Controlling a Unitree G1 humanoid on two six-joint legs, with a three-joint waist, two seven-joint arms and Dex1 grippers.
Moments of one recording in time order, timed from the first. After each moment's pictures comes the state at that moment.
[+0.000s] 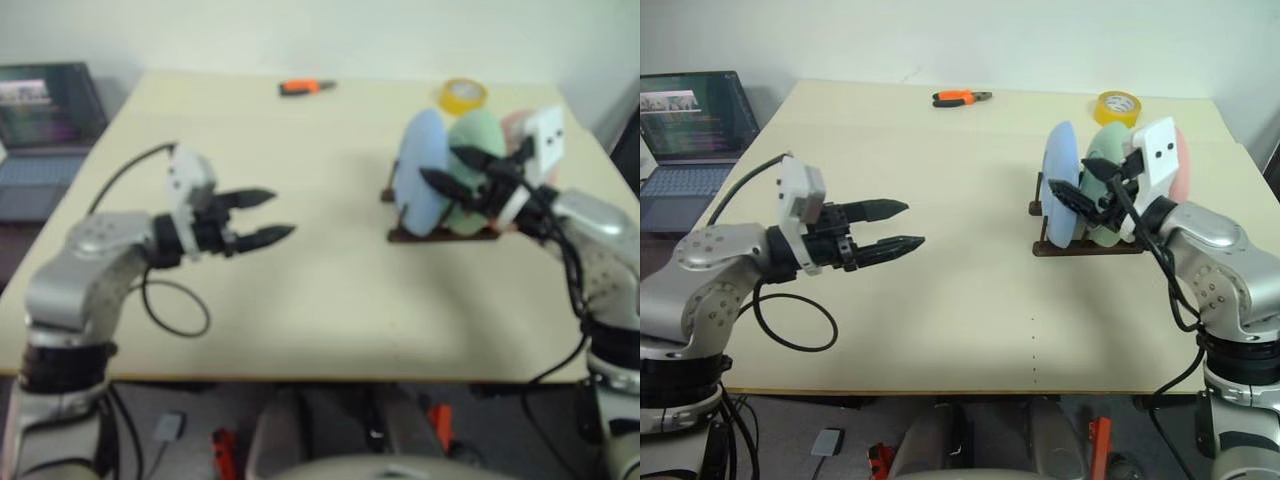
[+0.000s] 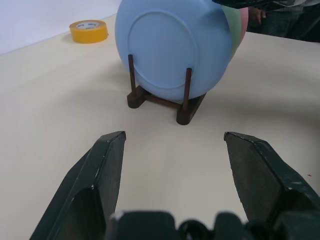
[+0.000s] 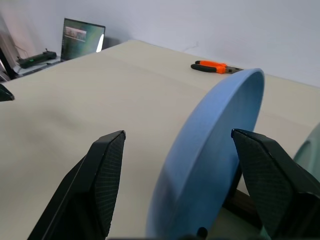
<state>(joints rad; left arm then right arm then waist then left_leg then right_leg) -0.43 0.79 0.11 -0.28 -0.61 0.64 -0.95 -0.54 -0.65 -0.15 -0.37 0.69 0.84 0.44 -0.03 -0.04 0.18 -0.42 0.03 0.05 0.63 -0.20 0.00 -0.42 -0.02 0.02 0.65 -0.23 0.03</state>
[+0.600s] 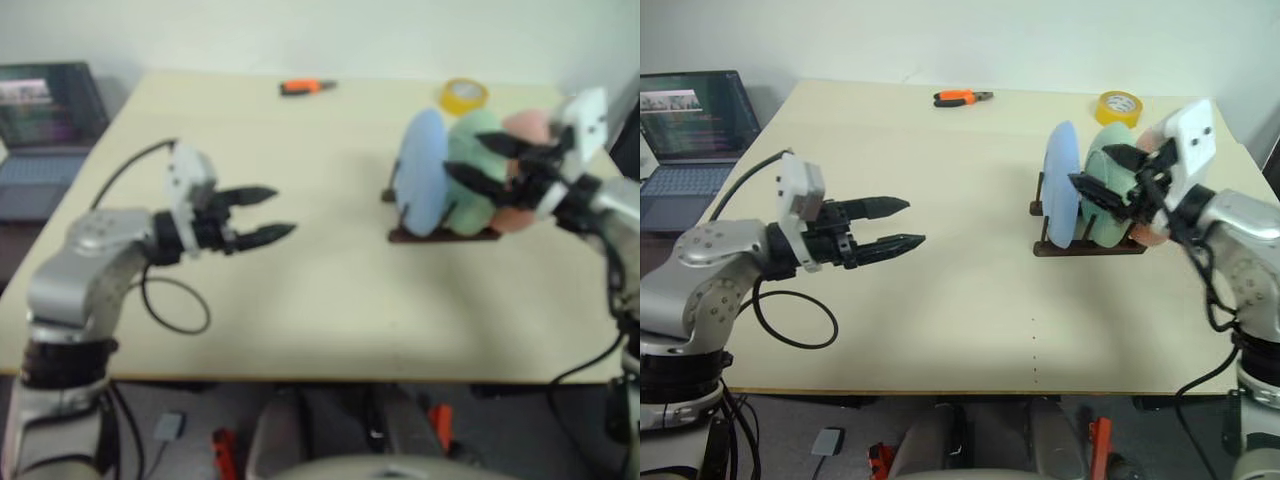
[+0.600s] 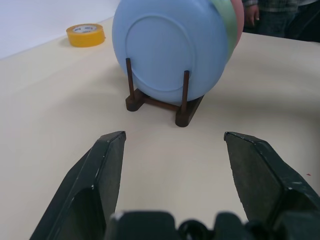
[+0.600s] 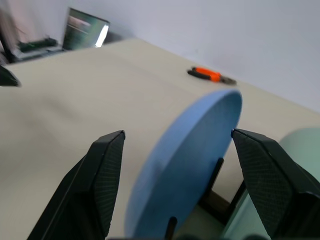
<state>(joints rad) -0.45 0.79 0.11 -0.26 -0.61 0.62 -0.97 -0.54 -0.78 -0.29 -0.36 0.76 0.82 0.63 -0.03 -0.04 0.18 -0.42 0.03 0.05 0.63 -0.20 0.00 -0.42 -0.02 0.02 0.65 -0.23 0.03</state>
